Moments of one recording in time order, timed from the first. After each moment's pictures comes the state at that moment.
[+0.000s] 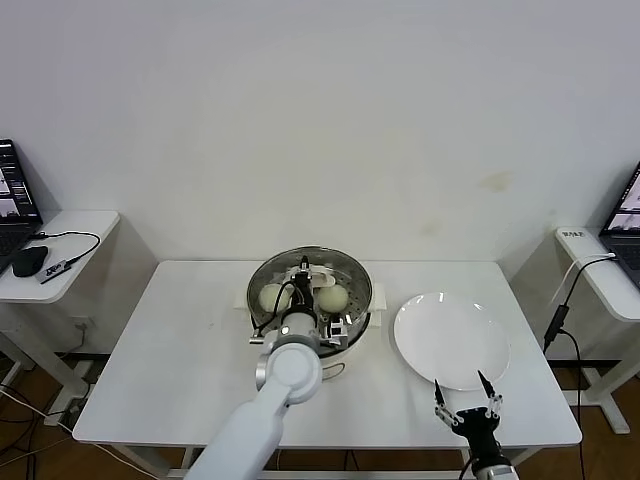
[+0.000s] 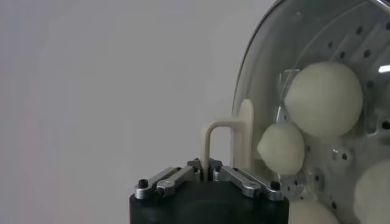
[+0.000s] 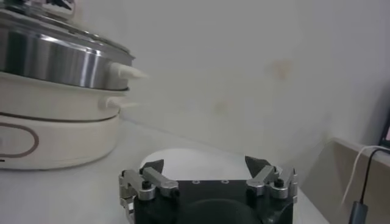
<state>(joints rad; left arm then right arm) 0.81 -1.44 0.05 -1.68 1.45 0.58 0.36 -1.59 1.58 0.78 1.80 -0.16 0.30 -0.22</state>
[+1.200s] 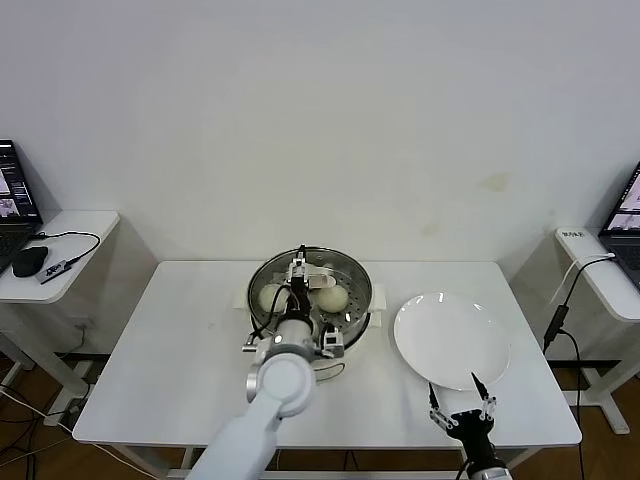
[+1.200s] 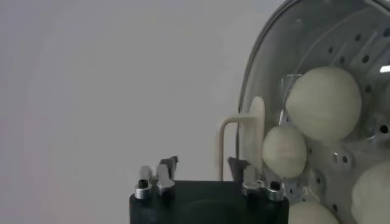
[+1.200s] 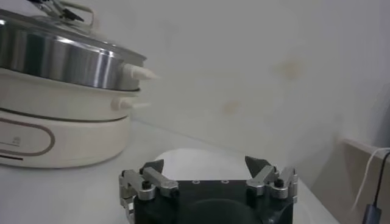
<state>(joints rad) 0.89 -1.41 0.03 -1.80 1.44 0.55 0.33 -1.60 1.58 0.76 1.80 -0.18 0.30 -0.22</state>
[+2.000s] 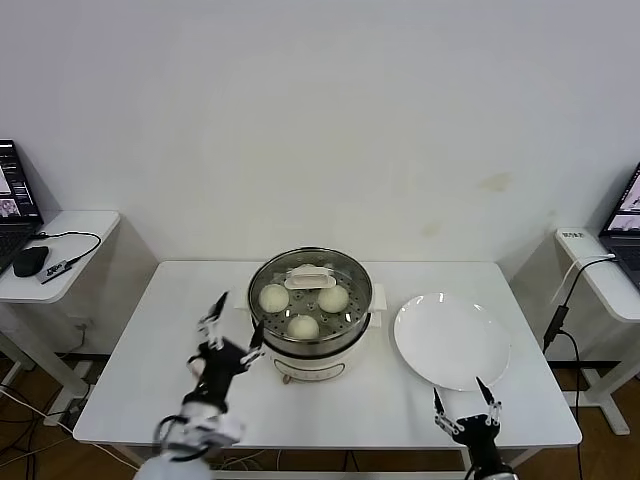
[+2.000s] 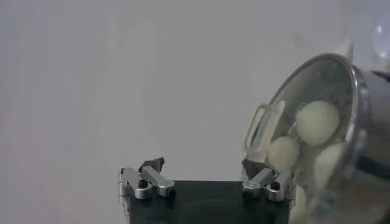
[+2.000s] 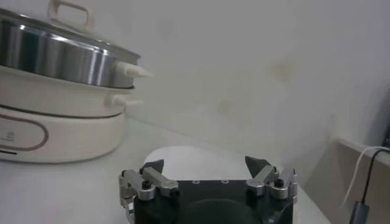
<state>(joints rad) 1.50 -1.28 -0.39 -2.19 0.59 0.17 -0.03 -1.63 1.53 0.76 1.80 -0.13 0.31 -0.22</state>
